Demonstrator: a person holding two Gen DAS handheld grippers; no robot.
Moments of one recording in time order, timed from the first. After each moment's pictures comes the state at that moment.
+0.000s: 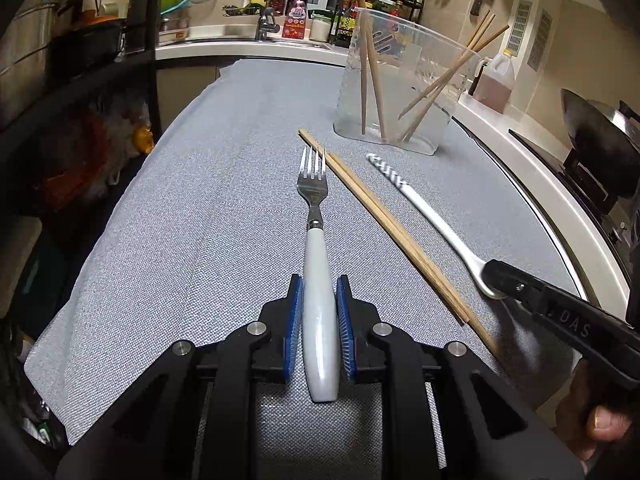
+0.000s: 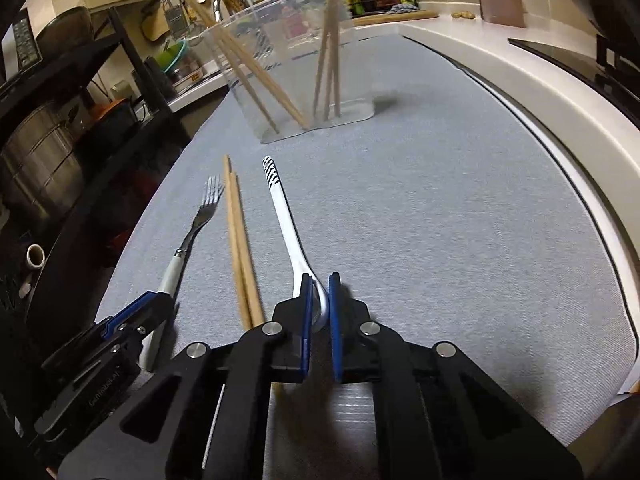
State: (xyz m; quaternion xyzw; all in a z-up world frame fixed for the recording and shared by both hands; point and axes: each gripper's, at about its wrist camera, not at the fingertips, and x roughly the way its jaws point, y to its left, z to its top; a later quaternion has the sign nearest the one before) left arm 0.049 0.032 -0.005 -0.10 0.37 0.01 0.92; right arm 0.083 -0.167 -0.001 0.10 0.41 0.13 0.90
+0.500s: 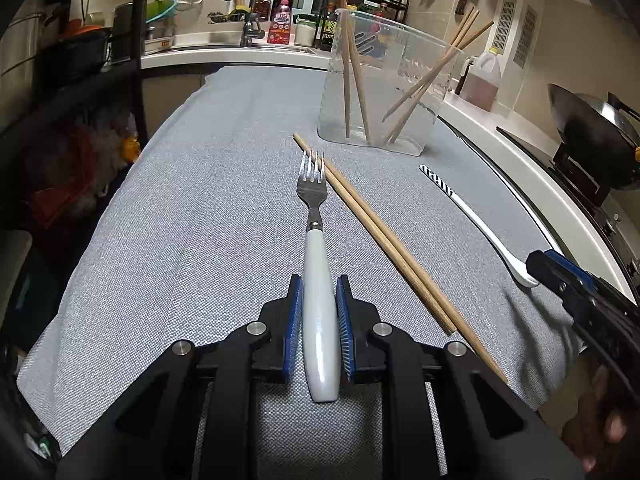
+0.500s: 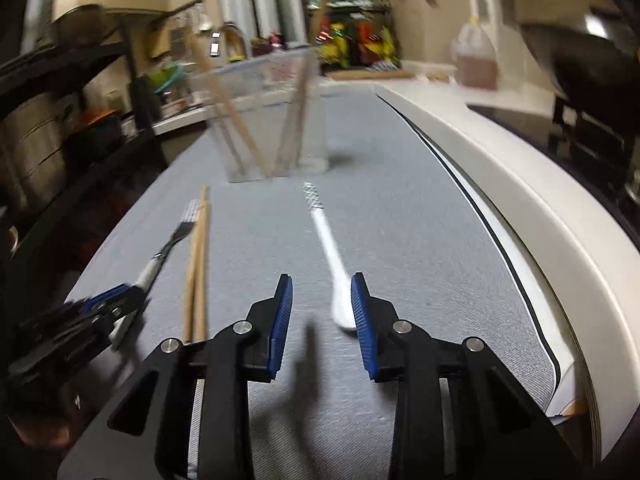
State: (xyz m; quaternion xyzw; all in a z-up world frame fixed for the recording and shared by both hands) left arm 0.052 0.026 -0.007 -0.09 0.36 -0.02 0.93; right arm 0.042 -0.179 0.018 0.02 0.31 0.12 0.94
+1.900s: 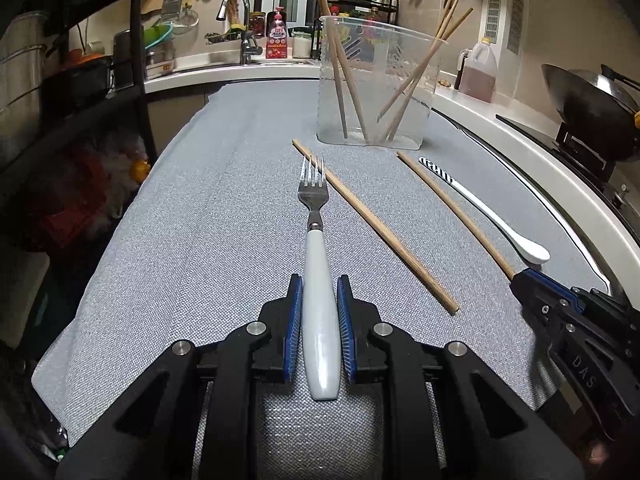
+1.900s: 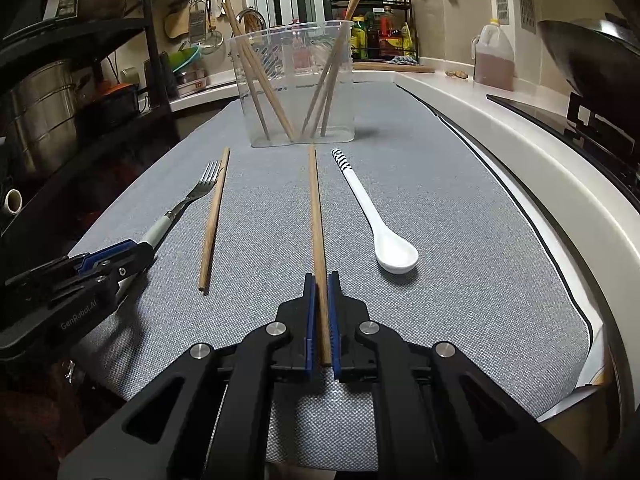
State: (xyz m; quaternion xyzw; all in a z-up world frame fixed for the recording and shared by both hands) left arm 0.038 0.013 -0.008 -0.04 0.34 0.00 0.94; right arm 0.037 -0.170 -0.008 0.00 0.33 0.12 0.94
